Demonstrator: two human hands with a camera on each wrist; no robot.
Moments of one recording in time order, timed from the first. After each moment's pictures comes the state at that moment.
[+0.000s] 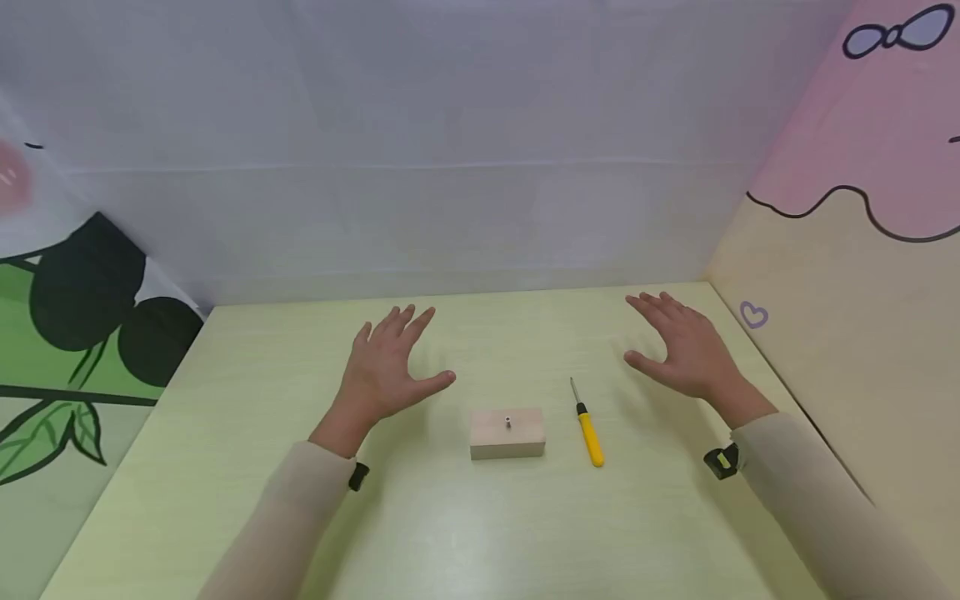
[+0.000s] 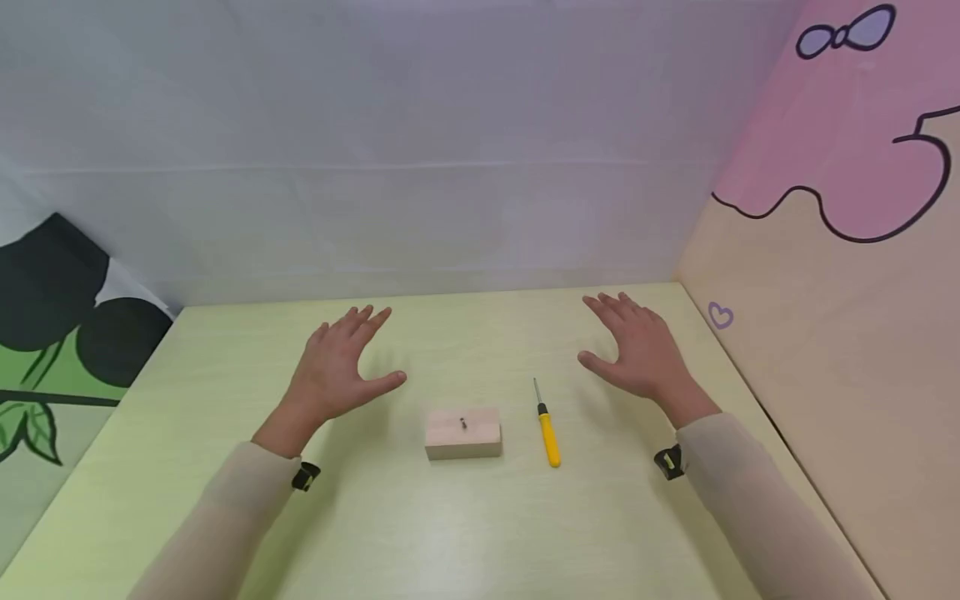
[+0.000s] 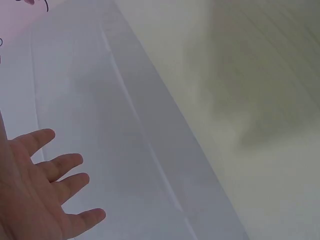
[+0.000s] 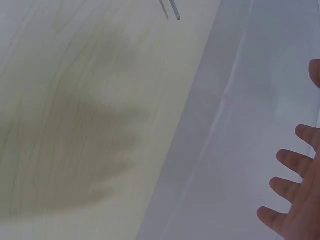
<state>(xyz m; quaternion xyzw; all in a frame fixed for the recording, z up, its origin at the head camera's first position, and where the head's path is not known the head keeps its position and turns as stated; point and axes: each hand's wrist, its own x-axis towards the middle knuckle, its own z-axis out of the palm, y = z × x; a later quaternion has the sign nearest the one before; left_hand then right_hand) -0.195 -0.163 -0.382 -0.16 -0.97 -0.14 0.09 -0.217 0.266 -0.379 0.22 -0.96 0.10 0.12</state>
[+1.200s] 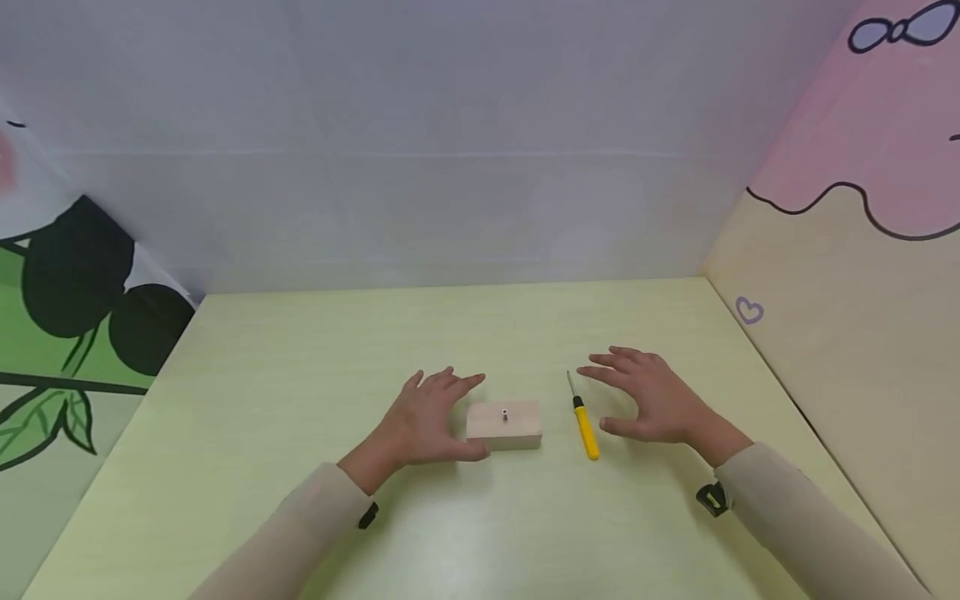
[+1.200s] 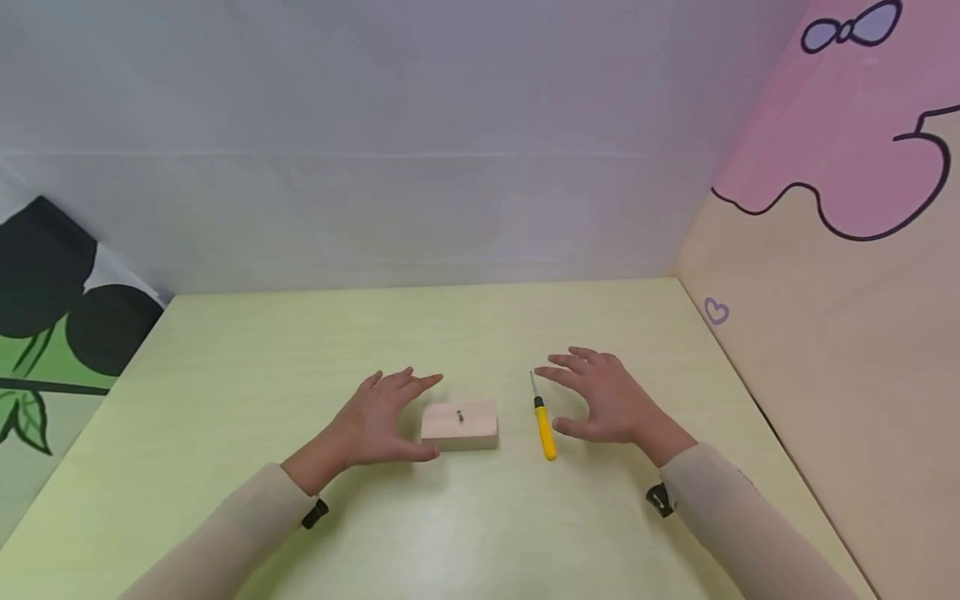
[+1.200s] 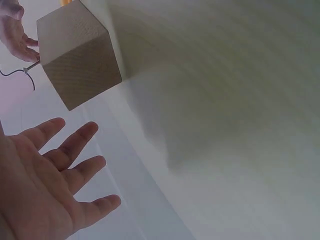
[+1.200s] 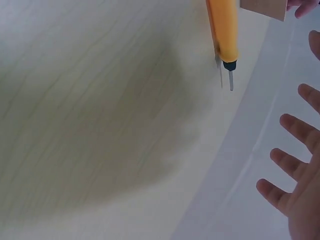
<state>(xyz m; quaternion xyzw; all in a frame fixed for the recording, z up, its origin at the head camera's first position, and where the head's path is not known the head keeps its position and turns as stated) -0.154 -0.120 -0.428 -0.24 -0.96 -0.17 -0.02 -0.180 0.241 -0.421 0.36 -0.93 0.09 0.06</state>
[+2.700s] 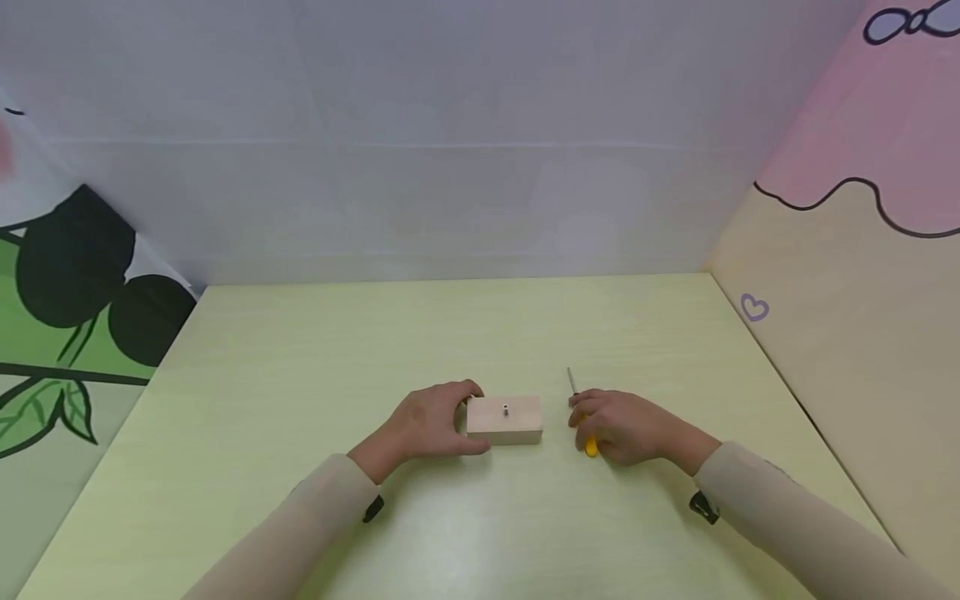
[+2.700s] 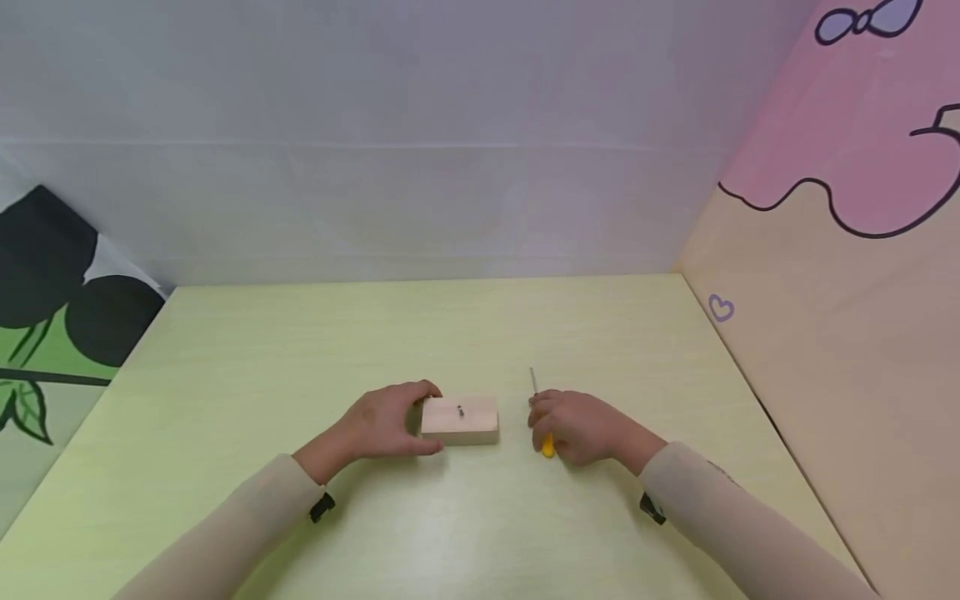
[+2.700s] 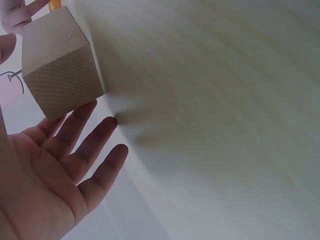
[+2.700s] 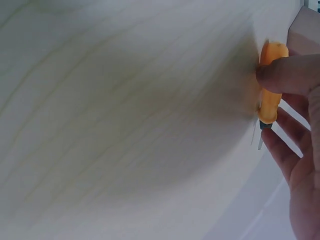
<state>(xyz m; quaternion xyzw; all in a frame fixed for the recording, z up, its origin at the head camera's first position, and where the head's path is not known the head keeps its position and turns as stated) -0.162 -0.116 -0.443 -0.22 -0.94 -0.22 -0.09 -0.179 0.212 -0.452 0.52 -0.85 0.09 -0.04</state>
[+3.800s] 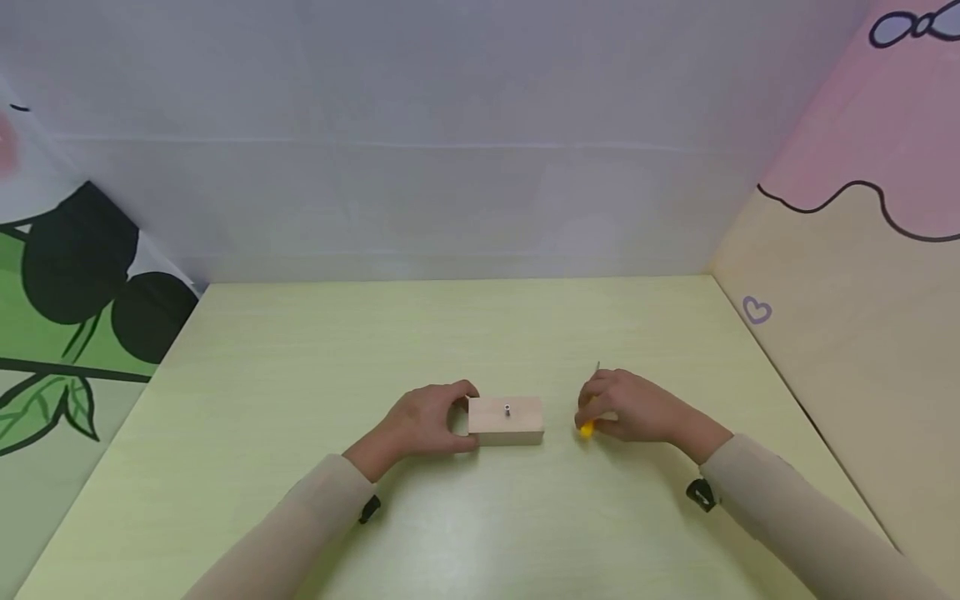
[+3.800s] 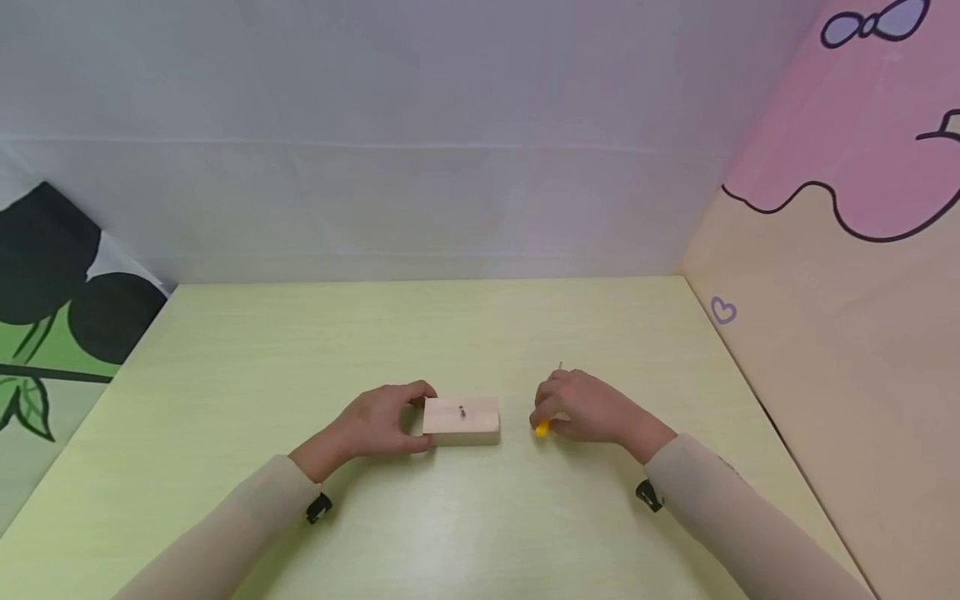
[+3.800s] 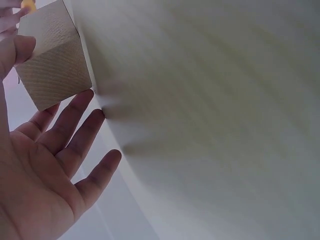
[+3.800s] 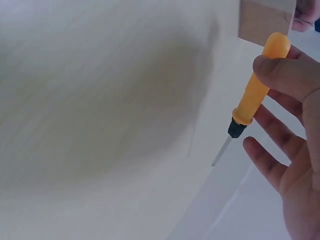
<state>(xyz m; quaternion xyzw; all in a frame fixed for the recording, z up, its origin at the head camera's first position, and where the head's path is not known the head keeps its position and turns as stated) -0.164 -0.128 -0.448 -0.22 -0.94 -0.24 -0.10 -0.188 0.213 -0.425 0.52 -0.84 0.15 0.01</state>
